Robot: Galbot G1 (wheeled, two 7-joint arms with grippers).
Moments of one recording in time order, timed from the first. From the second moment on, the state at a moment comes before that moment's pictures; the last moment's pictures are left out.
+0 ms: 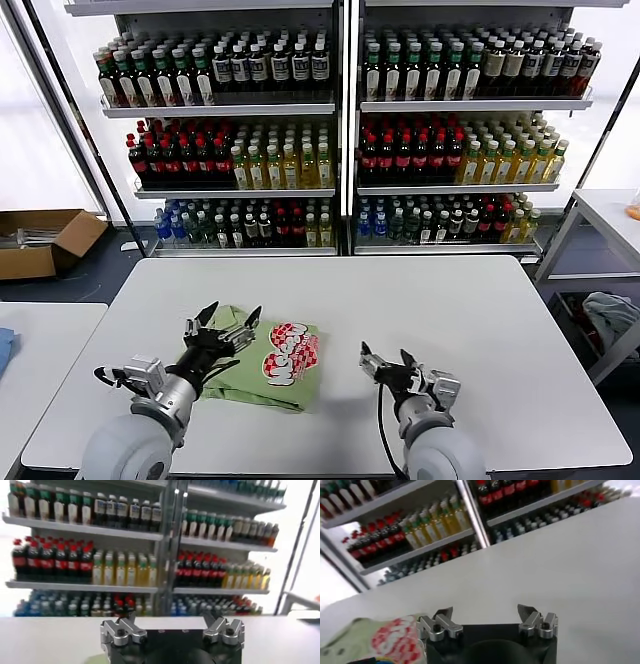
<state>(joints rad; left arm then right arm) 1.33 -1.07 -0.44 -2.21 -0.59 0.47 -0.17 -1.25 1.35 0.19 2.11 0.77 -0.56 0.54</state>
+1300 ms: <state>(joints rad) 1.44 -1.01 -0.64 -2.13 -0.50 0.52 -0.02 -1.05 1.44 -0.03 1.89 0.93 -0.58 0.65</state>
